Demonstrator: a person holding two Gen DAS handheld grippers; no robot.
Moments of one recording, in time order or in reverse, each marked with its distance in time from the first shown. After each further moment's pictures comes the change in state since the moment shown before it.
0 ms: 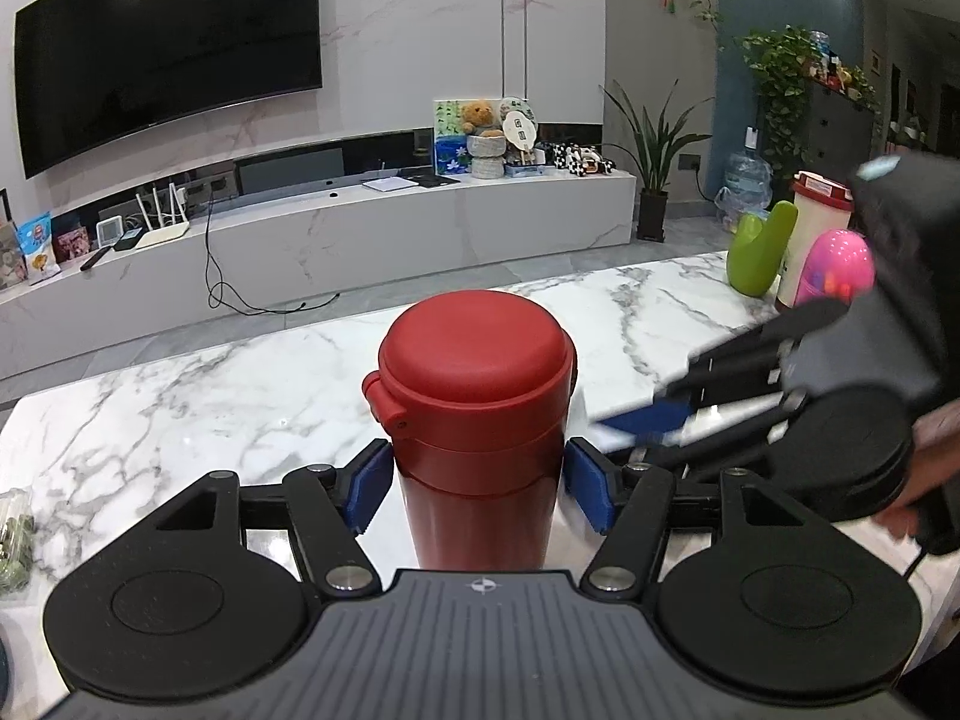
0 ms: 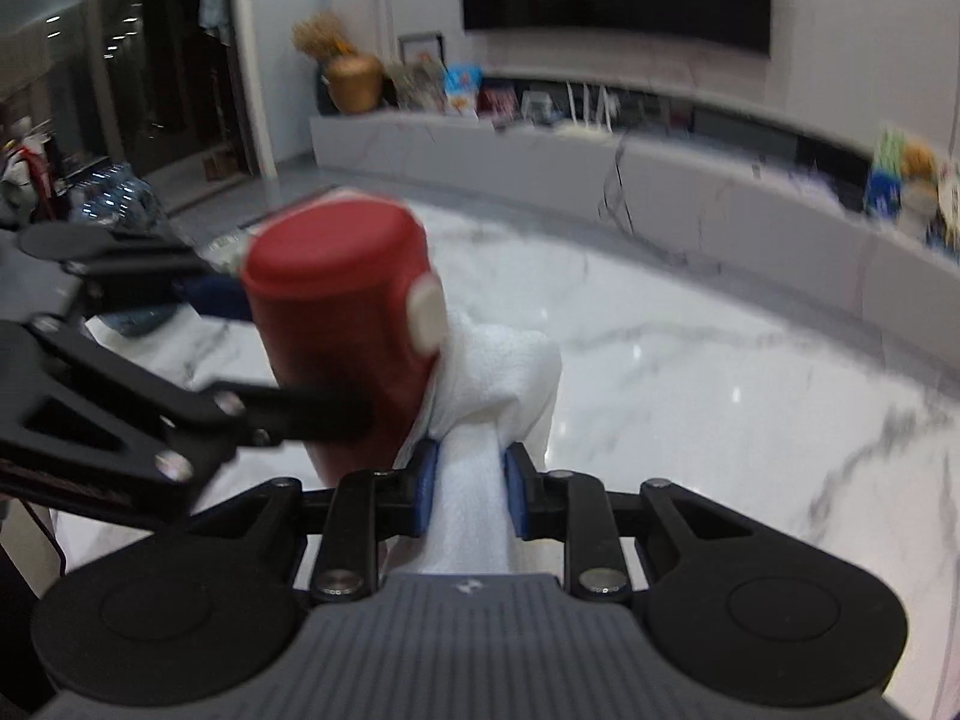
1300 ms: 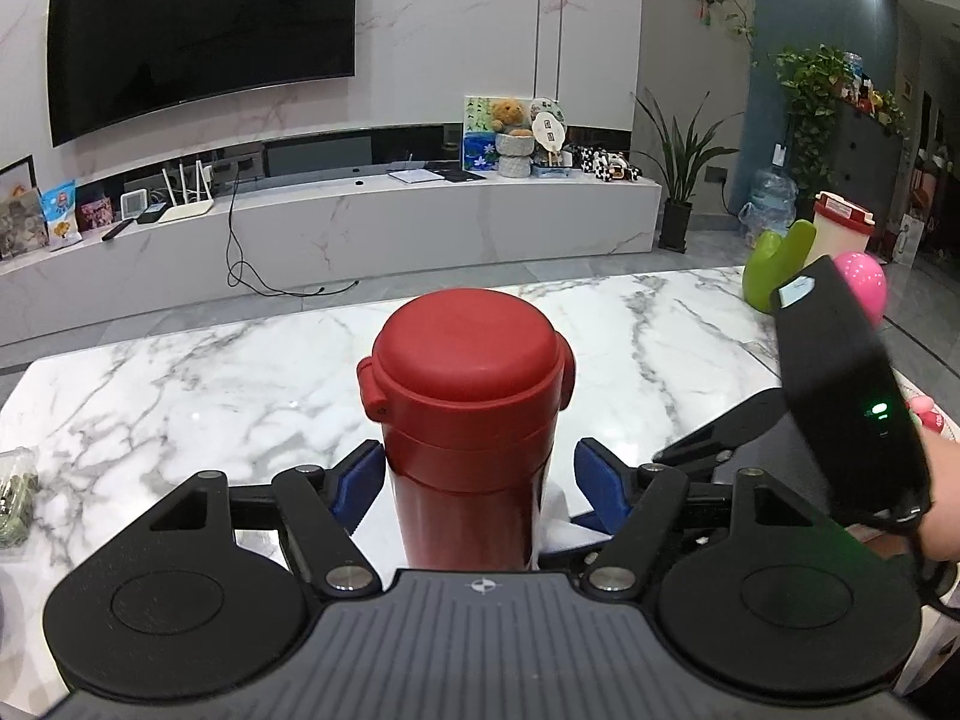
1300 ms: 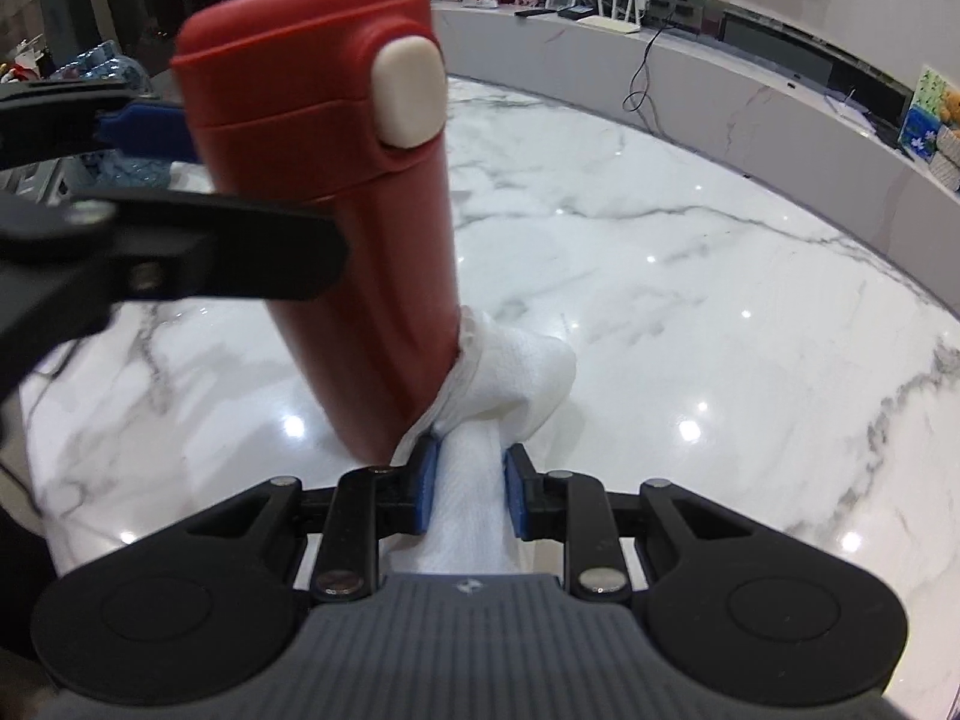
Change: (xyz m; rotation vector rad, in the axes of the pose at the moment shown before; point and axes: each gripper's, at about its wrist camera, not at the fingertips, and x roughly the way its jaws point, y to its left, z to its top) left arm -0.005 -0.001 -0.001 -0.077 0.005 0.034; right arm 0.043 0.013 -0.024 -0.011 0.272 0.044
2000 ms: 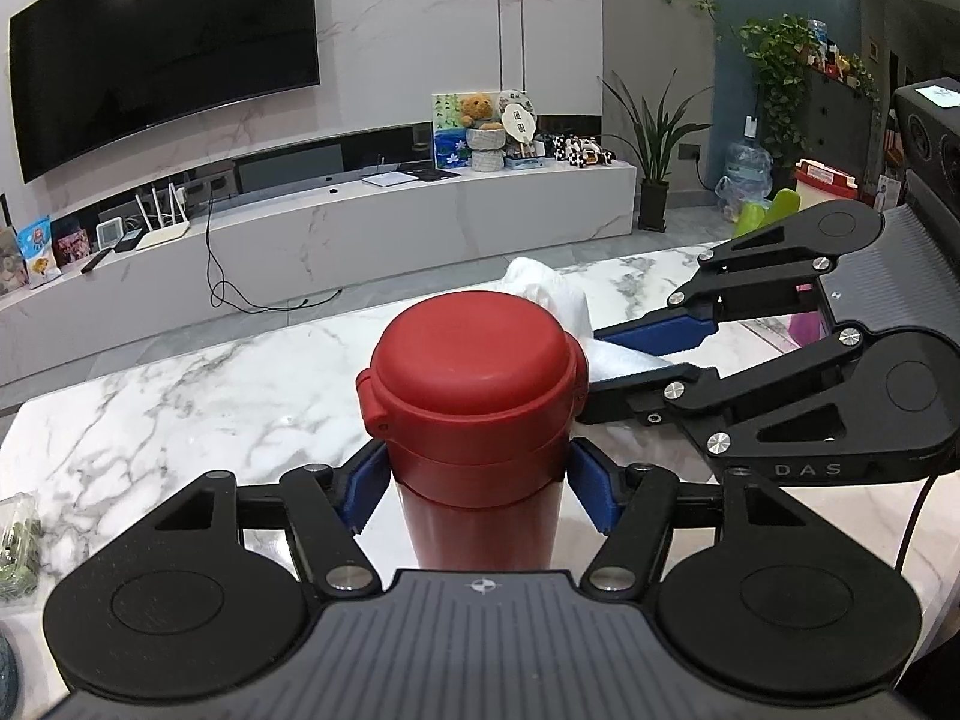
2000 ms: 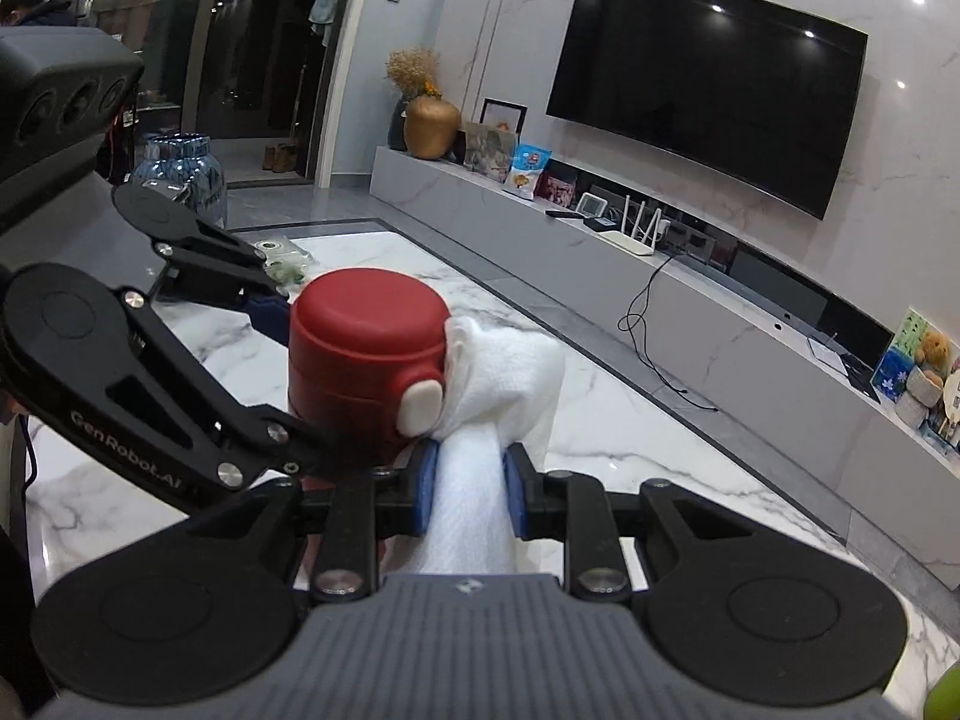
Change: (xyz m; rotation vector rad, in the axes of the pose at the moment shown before) left arm 0.006 0.001 -0.002 0.095 0.007 -0.023; right arm -0.075 0.010 0.002 -0.279 -0.375 -0.082
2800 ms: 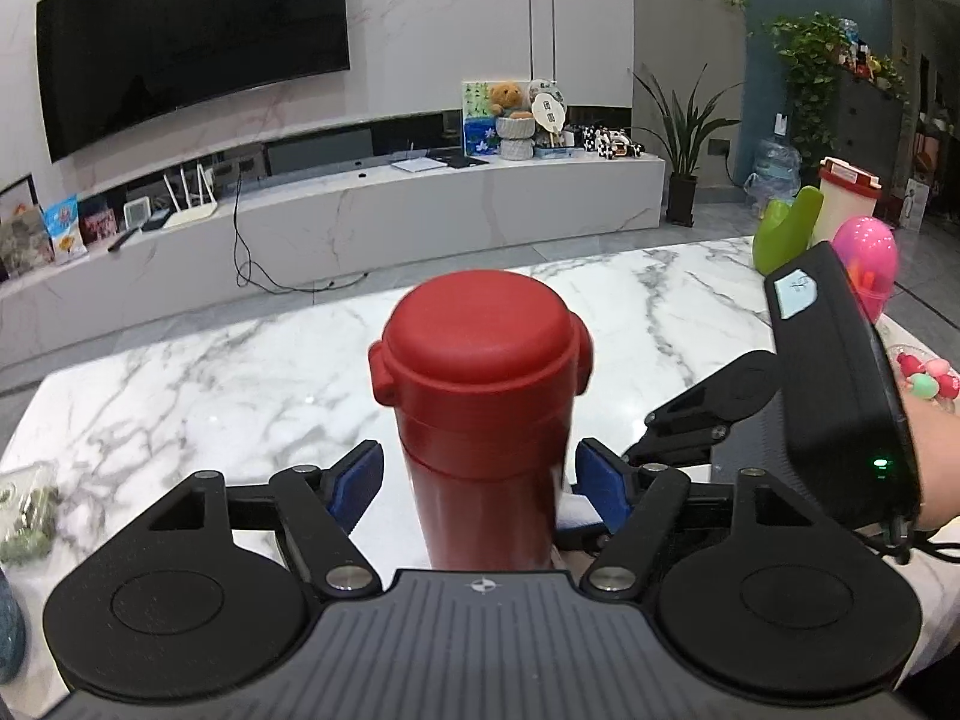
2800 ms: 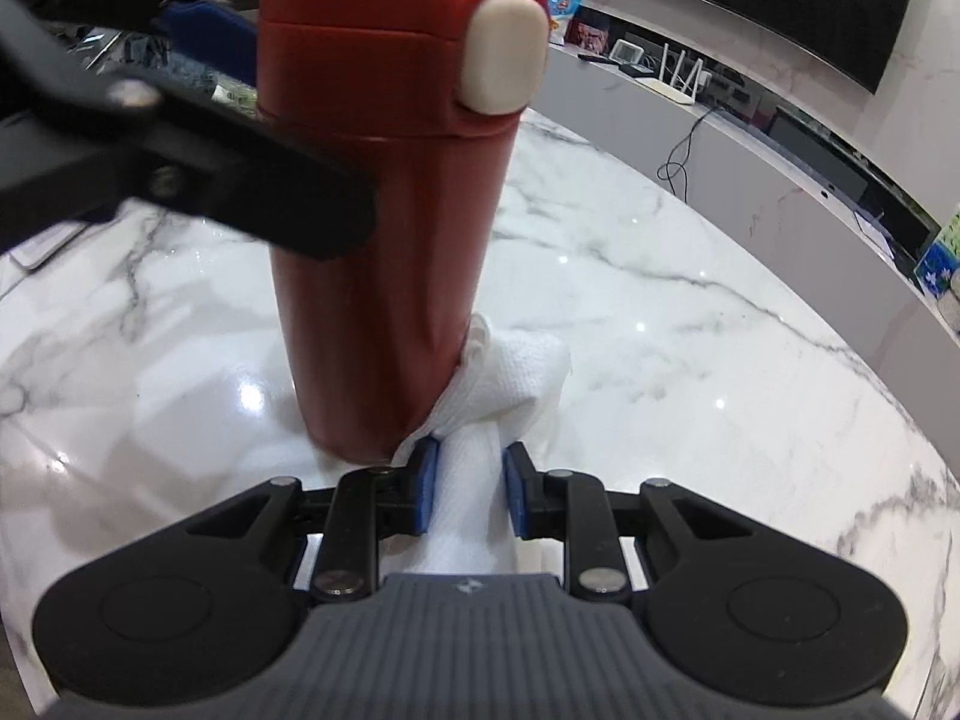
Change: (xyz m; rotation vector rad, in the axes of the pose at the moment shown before) left arm -0.011 -0.007 -0.005 -0.040 0.028 0.047; right arm 0.078 0.006 -0.028 0.030 0.321 0.048
